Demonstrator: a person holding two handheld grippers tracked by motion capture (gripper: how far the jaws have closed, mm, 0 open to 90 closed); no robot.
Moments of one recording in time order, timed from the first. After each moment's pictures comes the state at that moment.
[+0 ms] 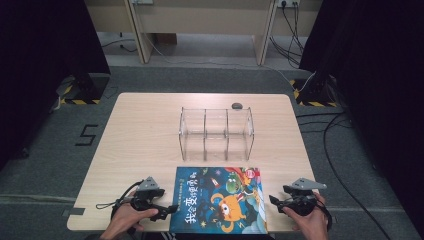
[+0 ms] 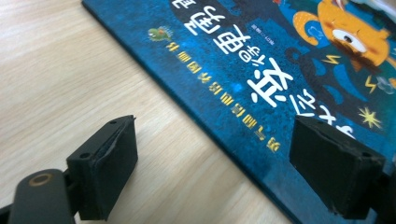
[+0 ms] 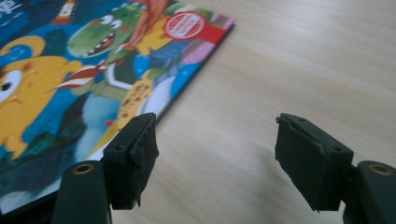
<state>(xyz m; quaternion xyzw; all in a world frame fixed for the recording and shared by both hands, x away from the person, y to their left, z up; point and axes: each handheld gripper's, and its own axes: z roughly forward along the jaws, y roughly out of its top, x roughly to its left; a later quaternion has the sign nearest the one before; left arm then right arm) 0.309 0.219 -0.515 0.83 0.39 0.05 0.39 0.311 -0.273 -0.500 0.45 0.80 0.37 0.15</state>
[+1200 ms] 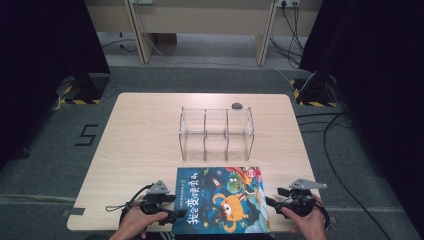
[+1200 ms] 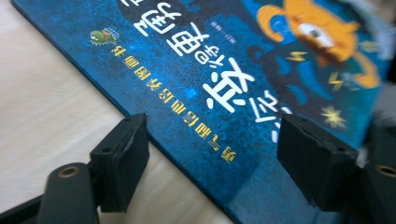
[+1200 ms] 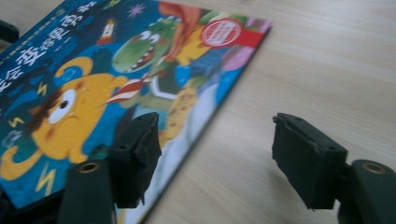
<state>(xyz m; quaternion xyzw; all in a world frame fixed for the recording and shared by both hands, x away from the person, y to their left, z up) 0.301 0.186 -0.513 0.82 0.39 -0.02 0.42 0.308 -0.266 -0.499 0.45 0.79 0.40 0.08</state>
